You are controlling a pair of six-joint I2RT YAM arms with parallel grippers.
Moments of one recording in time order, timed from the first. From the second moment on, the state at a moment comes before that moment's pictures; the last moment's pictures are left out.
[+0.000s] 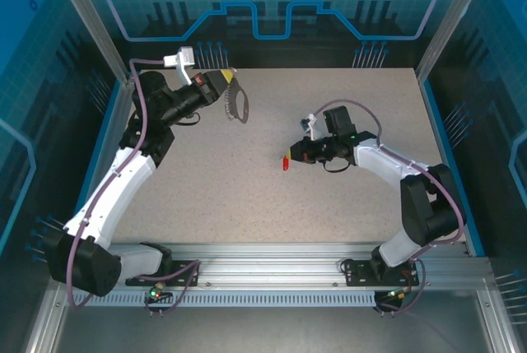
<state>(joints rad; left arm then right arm) -0.23 1.24 1.19 0.08 0.53 -0.86 0.36 1.58 1.00 -0.31 -0.74 0.43</state>
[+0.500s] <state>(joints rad) -0.23 1.26 1.19 0.11 0.54 -0.88 0.35 1.64 1.04 -0.49 -0.62 0.36</state>
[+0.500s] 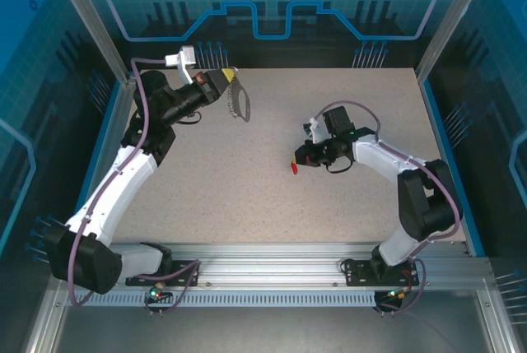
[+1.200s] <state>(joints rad) -0.24 1.28 1.19 0.11 0.54 -0.88 0.36 1.74 0.93 -0.53 -0.47 0.41</state>
